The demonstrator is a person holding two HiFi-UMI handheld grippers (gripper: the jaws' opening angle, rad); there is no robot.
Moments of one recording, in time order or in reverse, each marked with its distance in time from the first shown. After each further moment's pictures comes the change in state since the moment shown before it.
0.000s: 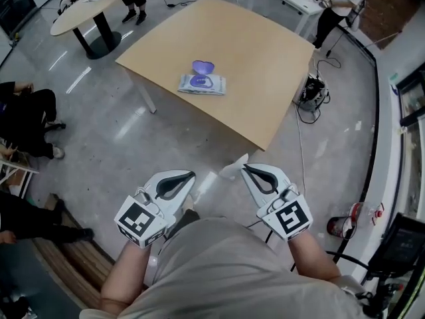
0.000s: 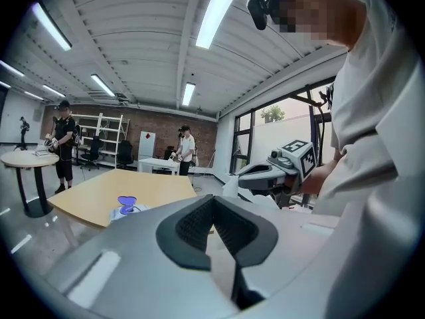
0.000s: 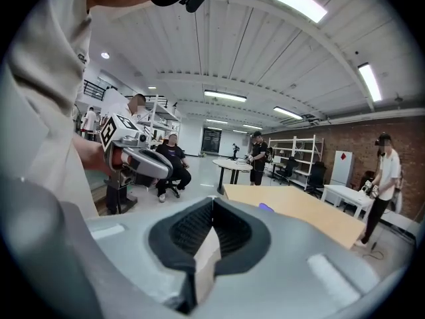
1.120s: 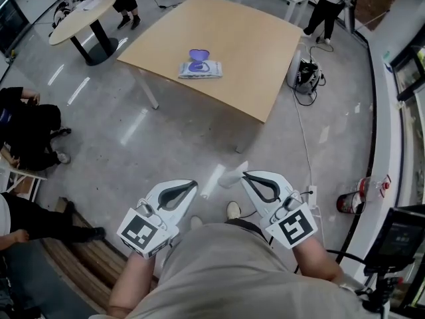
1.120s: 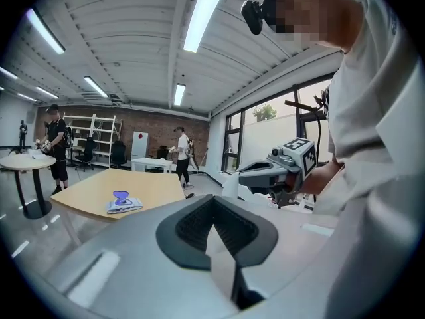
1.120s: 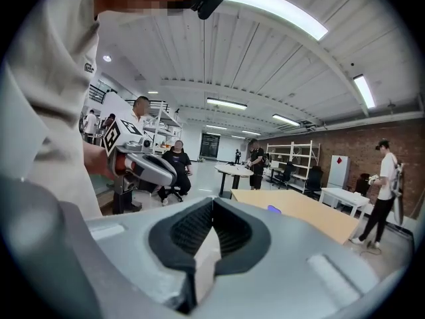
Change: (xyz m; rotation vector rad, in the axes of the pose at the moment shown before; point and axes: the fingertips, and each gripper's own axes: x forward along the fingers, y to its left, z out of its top) left arm -0.105 -0.124 -0.001 0.022 0.019 -0.038; right arm -0.105 0.135 0.026 0.021 -0.045 -0.028
